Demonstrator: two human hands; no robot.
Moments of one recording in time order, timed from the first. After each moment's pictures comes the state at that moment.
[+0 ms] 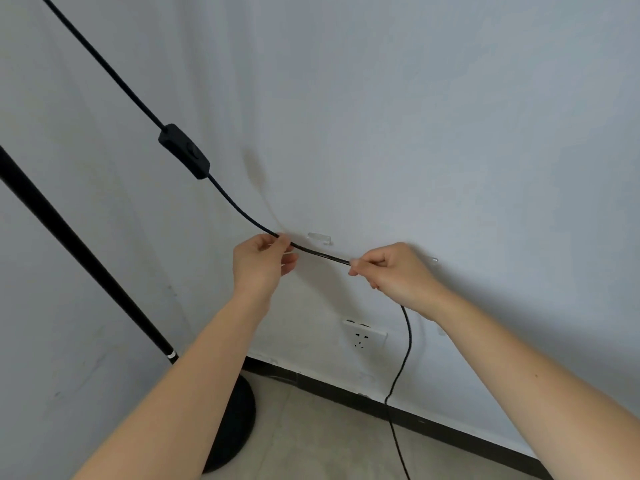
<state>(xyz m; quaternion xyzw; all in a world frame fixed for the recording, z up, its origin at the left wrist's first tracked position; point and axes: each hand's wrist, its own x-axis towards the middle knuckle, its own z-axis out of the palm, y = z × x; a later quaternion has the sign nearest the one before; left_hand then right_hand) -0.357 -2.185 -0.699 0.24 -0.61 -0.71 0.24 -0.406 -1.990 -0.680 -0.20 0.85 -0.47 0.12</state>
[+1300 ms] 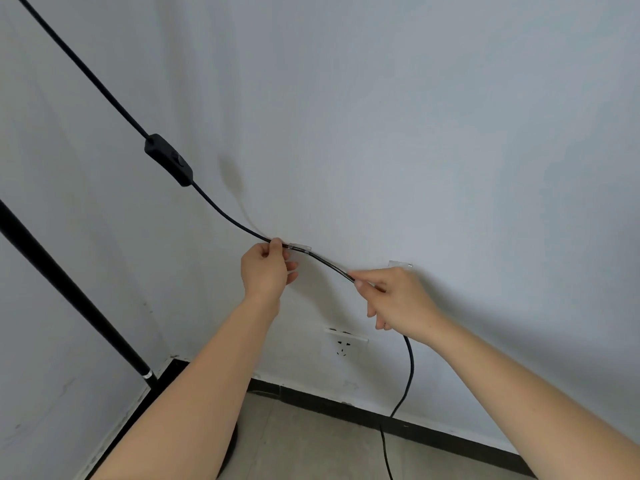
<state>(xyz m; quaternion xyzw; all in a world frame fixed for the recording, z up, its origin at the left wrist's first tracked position) -0.387 -2.162 -0.706 0.26 -0.59 -0.73 0.23 -0.388 -1.963 -0.692 -0.18 0.89 -0.41 0.07</state>
